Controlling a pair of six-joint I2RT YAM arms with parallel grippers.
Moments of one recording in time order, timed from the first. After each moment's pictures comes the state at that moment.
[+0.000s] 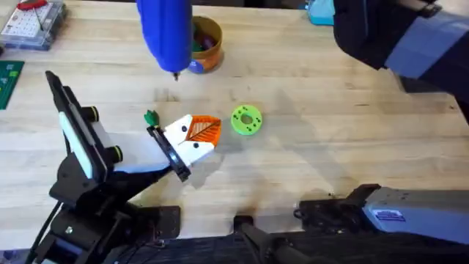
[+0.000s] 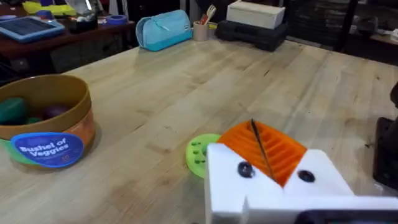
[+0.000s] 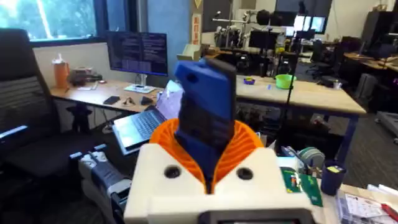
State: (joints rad) left arm -0.42 0.04 0.01 -0.04 0.53 -0.02; right arm 0.57 1.46 1.23 0.96 -1.23 0.62
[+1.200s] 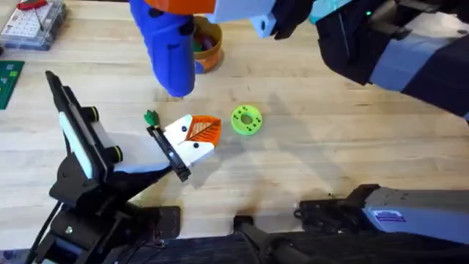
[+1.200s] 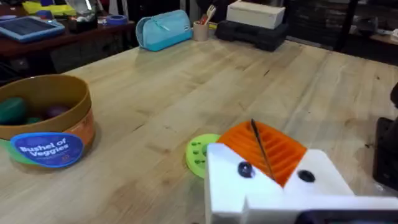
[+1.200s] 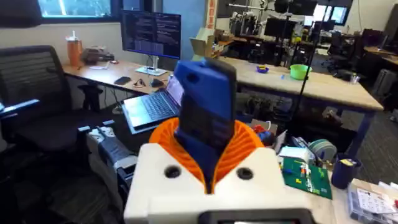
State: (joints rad) left arm -0.42 0.04 0.01 -0.04 0.53 -0.02; right arm 0.59 1.46 1.14 0.97 -1.29 0.51
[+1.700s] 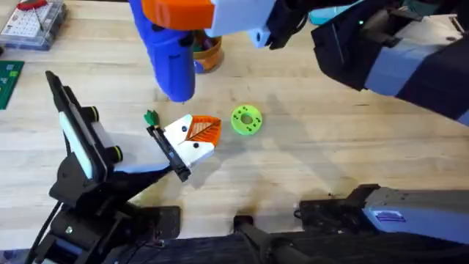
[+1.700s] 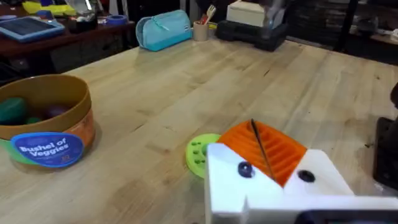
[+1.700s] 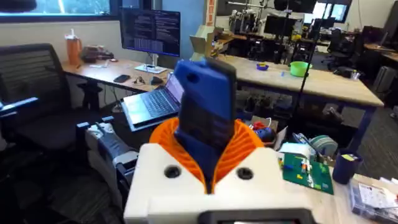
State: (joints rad) left arm -0.42 0.04 0.01 -0.04 0.53 -0.02; right arm 0.60 1.46 1.10 0.97 -1.28 0.48
